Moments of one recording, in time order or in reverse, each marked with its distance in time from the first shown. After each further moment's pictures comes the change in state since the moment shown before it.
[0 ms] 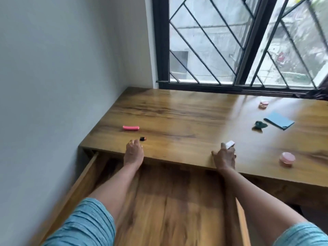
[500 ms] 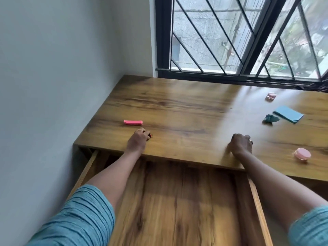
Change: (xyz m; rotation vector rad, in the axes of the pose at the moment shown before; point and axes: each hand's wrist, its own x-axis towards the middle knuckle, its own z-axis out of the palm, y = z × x) left_hand 0.071 -0.034 0.023 0.029 -0.078 0.342; right_hand 0.054 -0.010 0.011 -0.305 0.023 0.083
